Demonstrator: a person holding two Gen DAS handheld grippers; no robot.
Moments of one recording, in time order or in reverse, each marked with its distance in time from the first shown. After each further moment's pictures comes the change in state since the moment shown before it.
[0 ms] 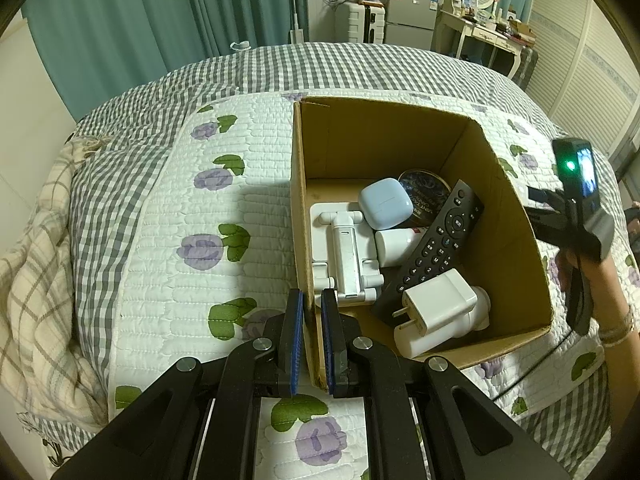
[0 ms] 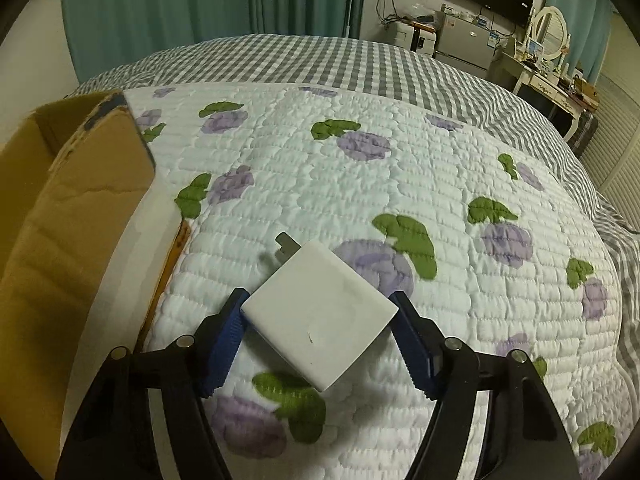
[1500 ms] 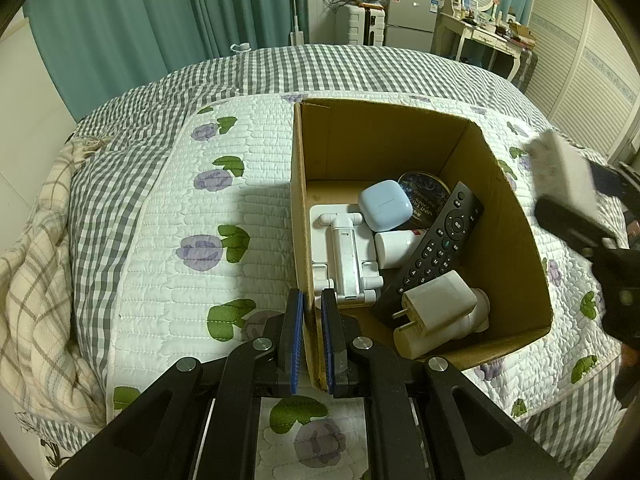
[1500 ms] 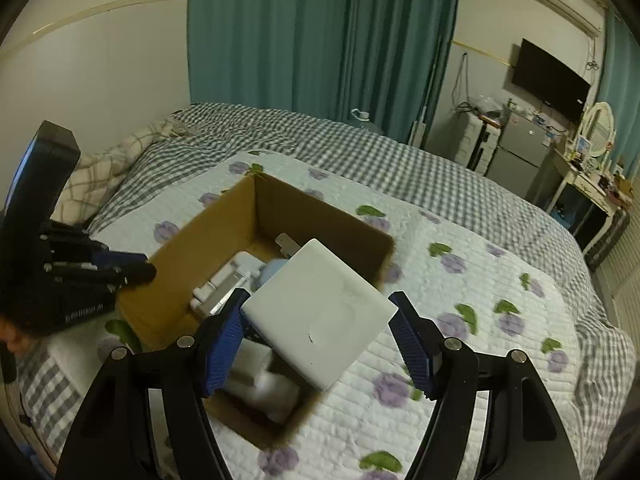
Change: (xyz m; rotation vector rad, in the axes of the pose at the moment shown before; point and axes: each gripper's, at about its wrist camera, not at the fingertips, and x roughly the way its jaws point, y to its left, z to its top) left arm 0.000 -0.001 0.000 -0.002 -0.005 -0.003; right arm -0.167 0.127 0.007 -0.238 -0.212 0.155
